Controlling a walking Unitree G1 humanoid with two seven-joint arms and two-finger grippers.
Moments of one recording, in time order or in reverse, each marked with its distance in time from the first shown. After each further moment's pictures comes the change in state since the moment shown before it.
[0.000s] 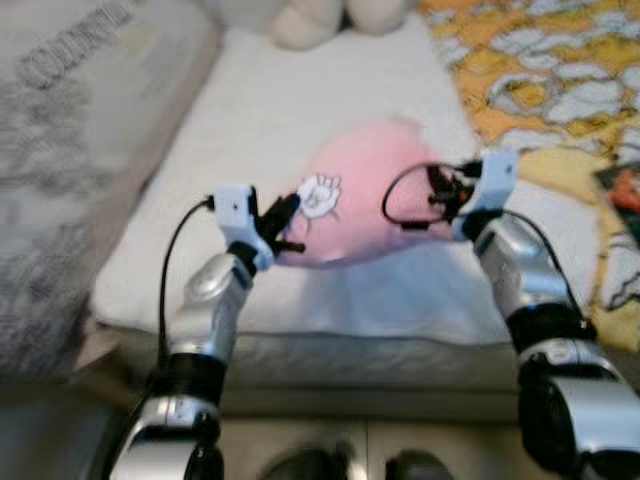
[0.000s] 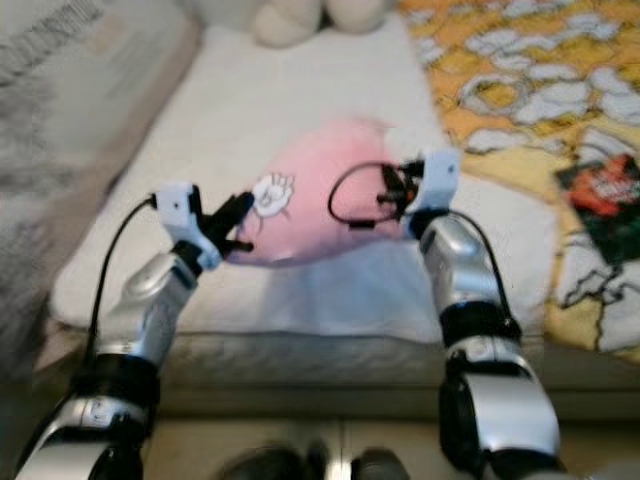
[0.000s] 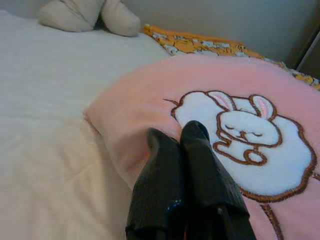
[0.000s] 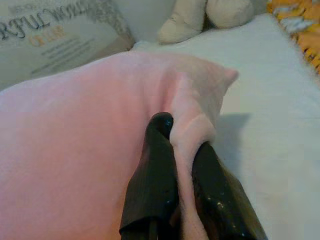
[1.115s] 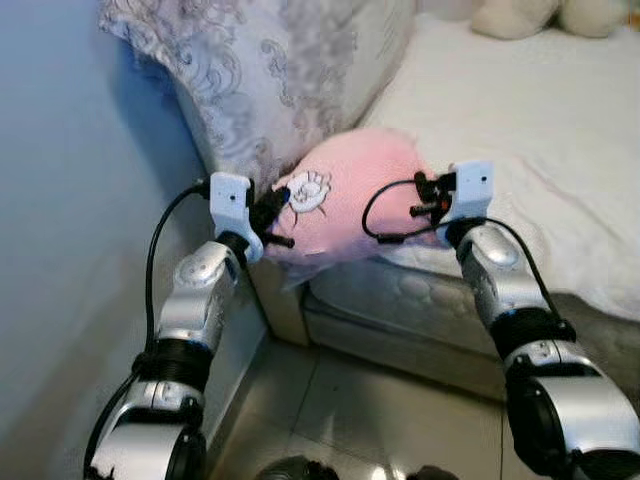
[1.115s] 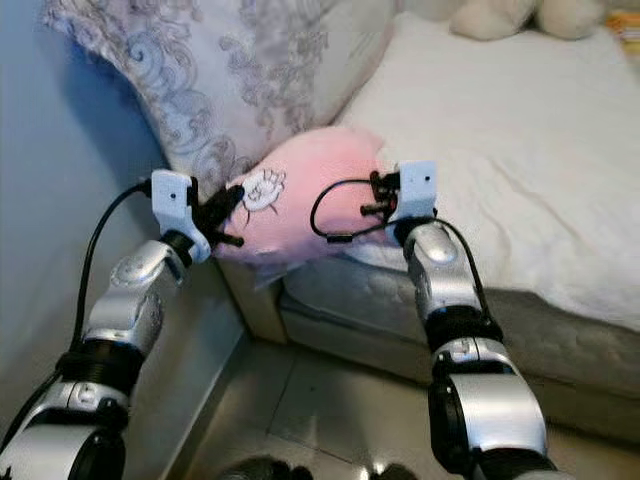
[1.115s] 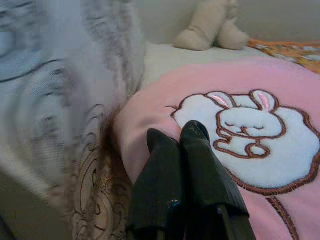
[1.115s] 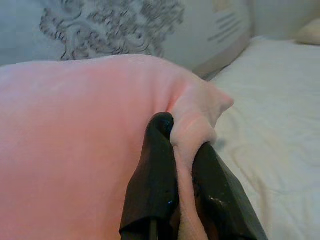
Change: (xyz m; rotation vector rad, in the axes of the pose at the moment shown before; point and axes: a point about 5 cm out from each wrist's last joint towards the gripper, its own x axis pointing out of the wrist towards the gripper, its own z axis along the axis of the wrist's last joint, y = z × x) left arm 0.007 0.009 0.012 0.176 0.007 -0.001; right arm 0.003 0.010 -0.007 -0.135 -0.037 -0.040
